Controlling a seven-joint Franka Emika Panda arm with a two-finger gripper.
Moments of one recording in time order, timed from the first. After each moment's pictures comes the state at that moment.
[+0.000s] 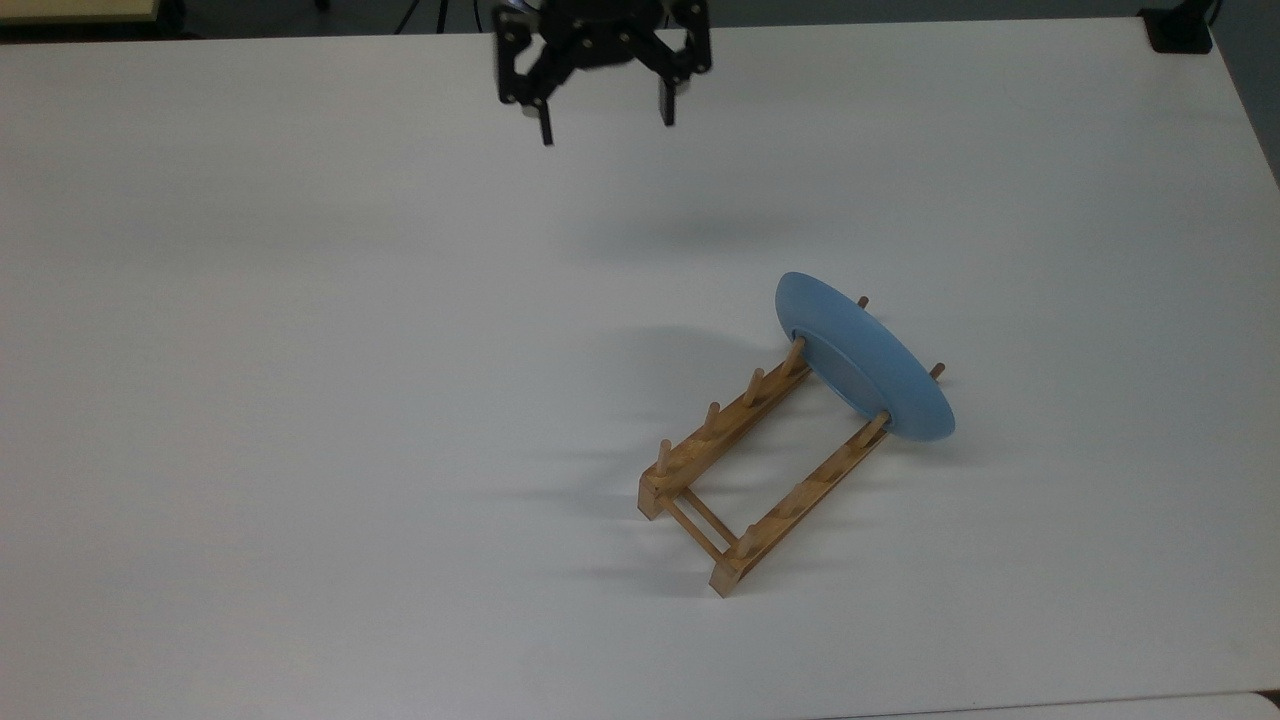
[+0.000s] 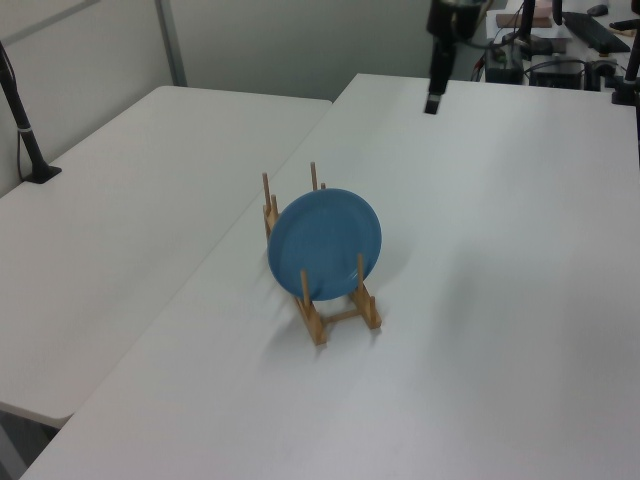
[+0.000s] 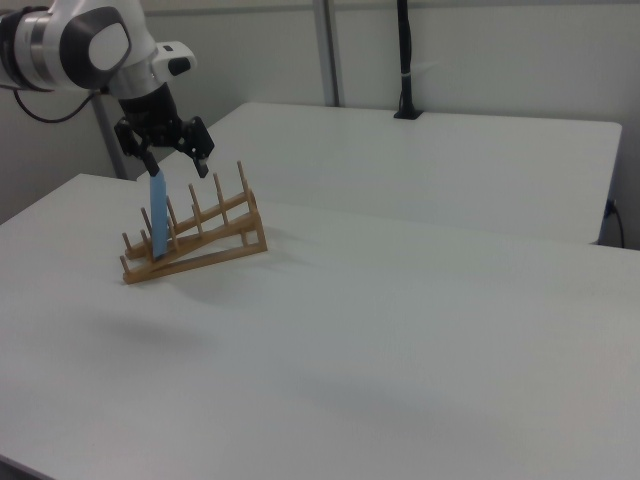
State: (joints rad) arm 0.13 0.04 0.03 -1.68 -0.01 1.92 -0.09
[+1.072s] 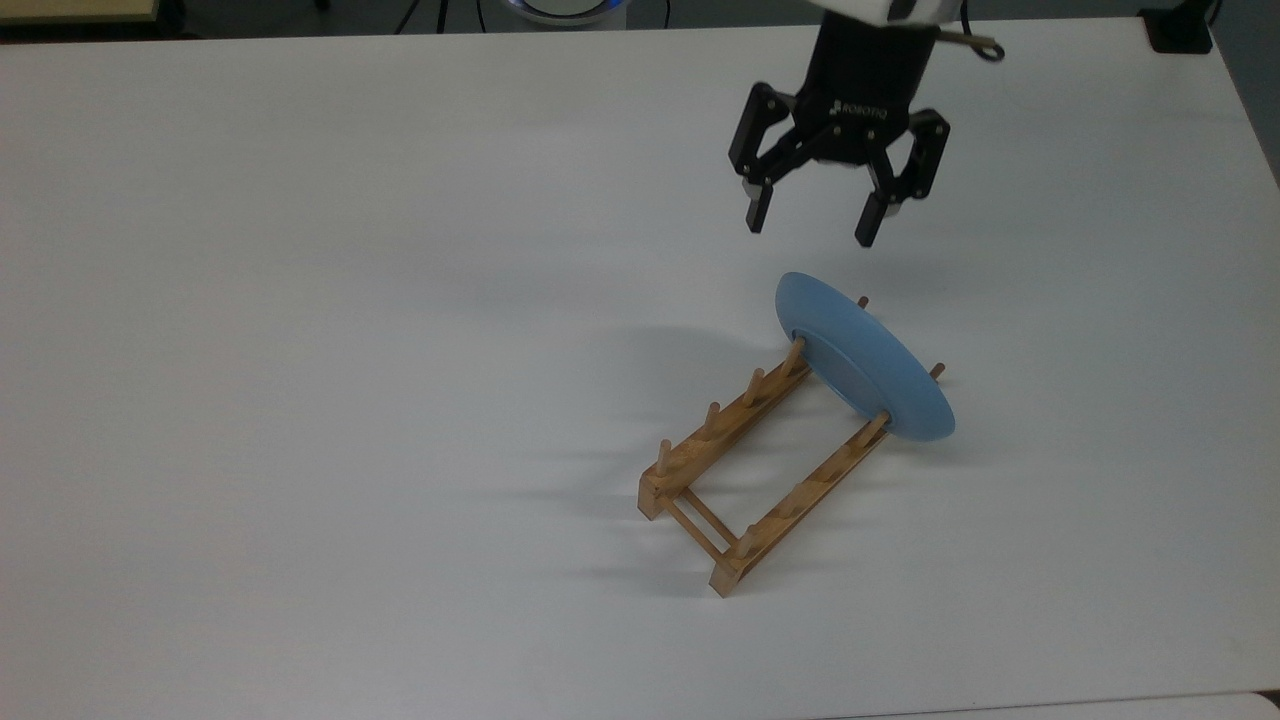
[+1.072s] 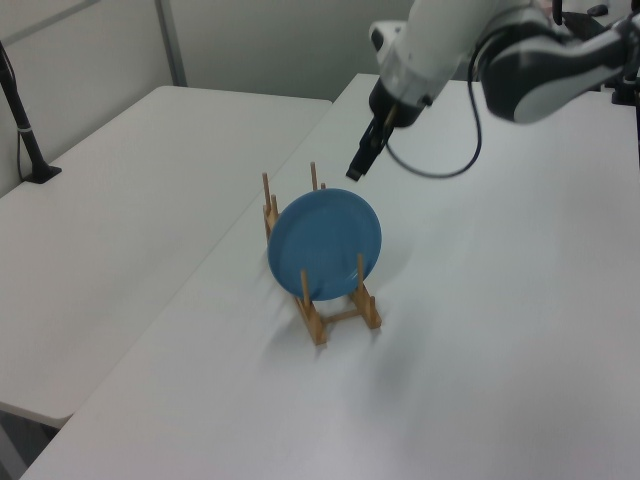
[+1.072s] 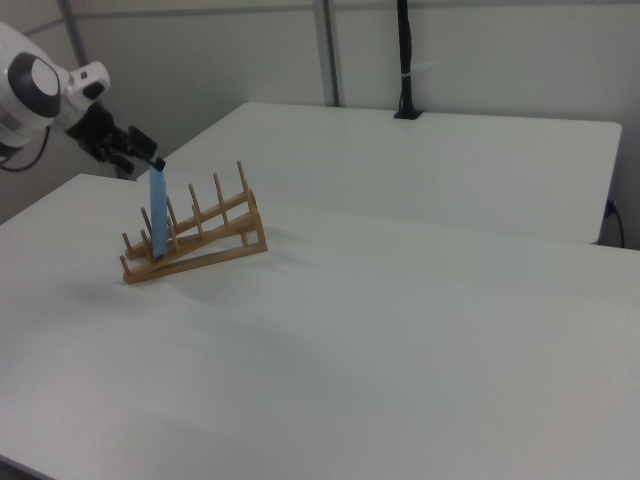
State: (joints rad) arm 0.38 0.21 0.08 -1.67 -0.55 2.22 0.65
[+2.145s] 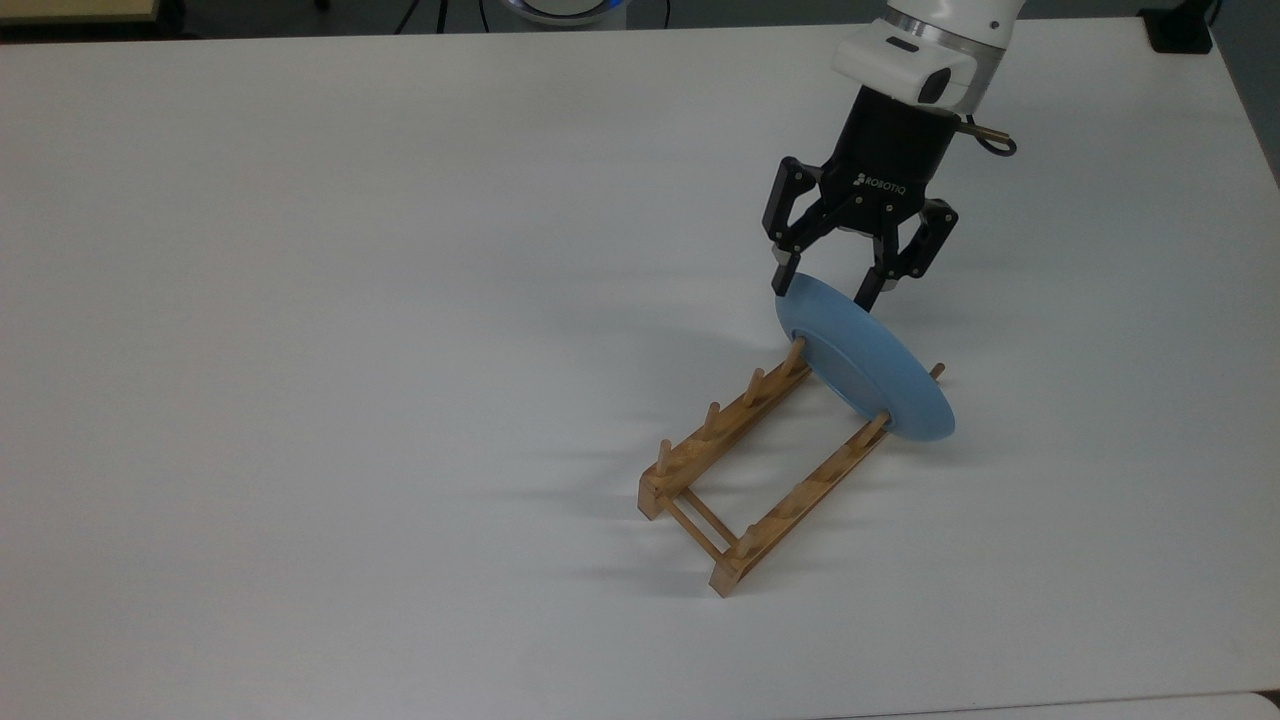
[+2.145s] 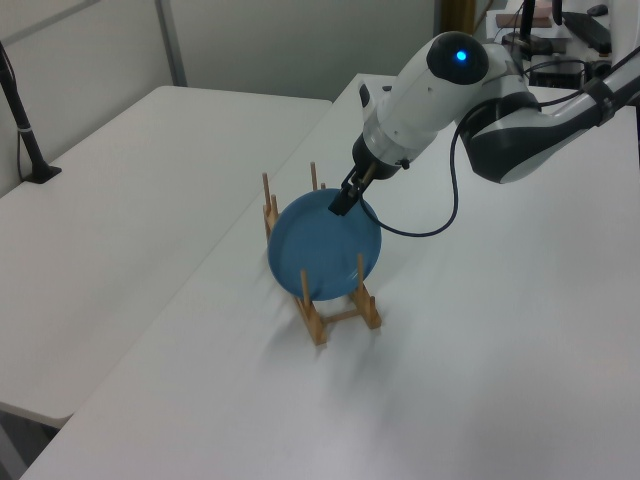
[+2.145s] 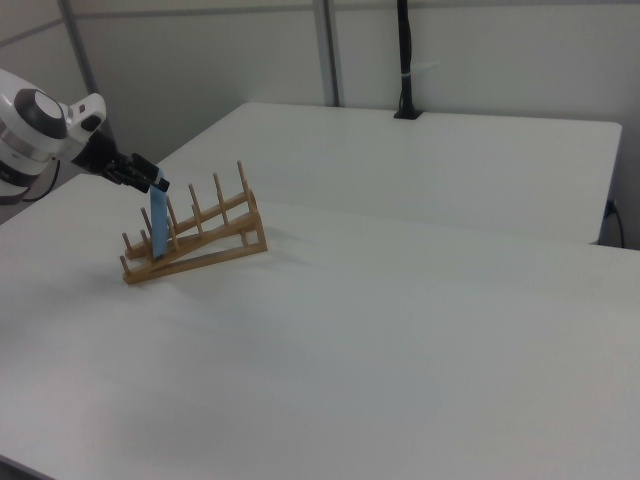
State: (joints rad) arm 0.42 0.33 0.09 -1.65 -0.77 2.26 0.92
